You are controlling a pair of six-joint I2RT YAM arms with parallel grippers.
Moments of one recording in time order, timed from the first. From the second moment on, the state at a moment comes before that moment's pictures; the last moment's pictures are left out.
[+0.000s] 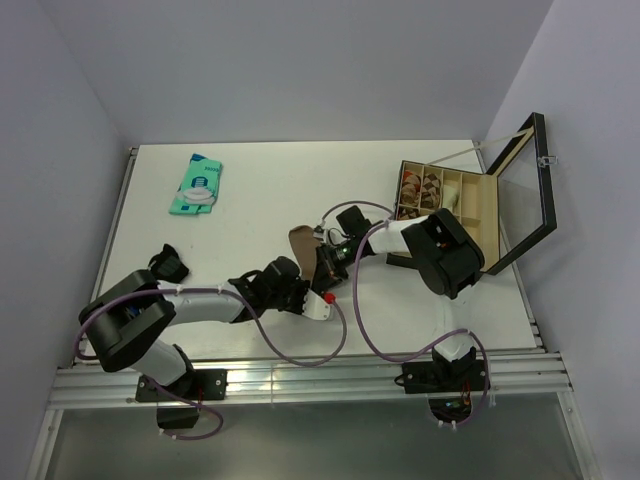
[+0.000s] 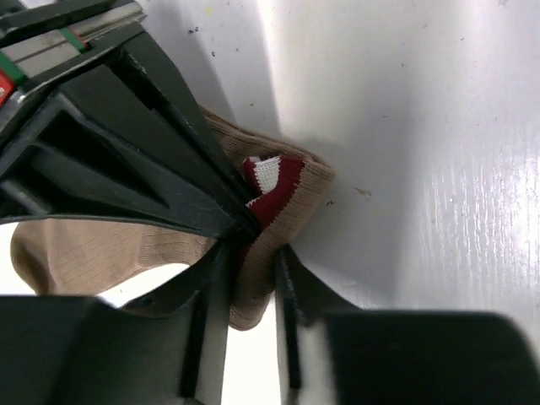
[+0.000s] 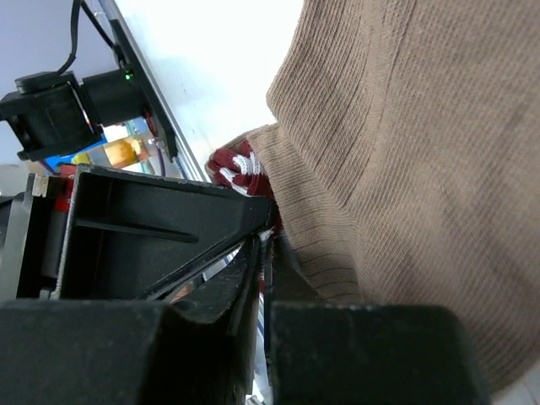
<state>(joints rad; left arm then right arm) -0.94 1.51 0.58 0.18 0.16 0.90 0.53 2.00 1.04 -0.22 -0.99 0.41</state>
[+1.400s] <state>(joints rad) -0.62 2.18 1.52 -1.24 0.76 0.82 0.97 0.81 0.47 -0.07 0.15 0.61</state>
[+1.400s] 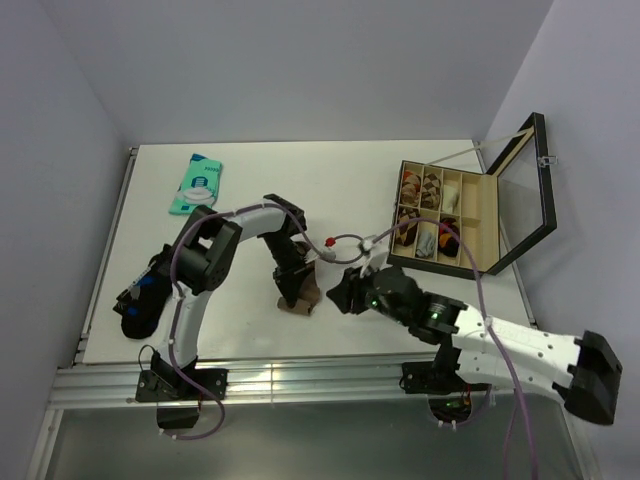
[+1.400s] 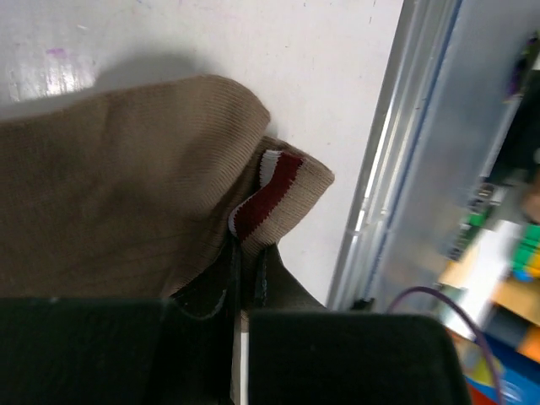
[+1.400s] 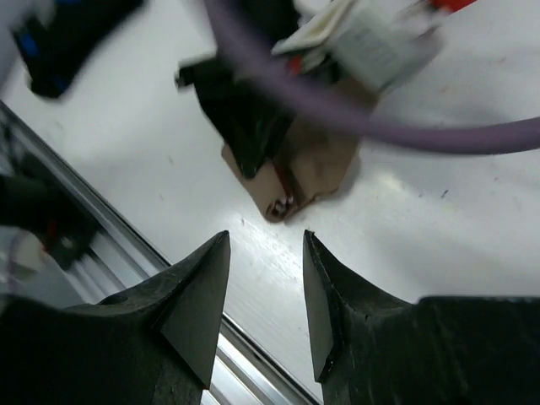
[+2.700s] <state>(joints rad) -0.60 2.40 1.59 -1.52 0.73 0.70 1.34 1.70 0.93 -0.13 0.34 0.07</state>
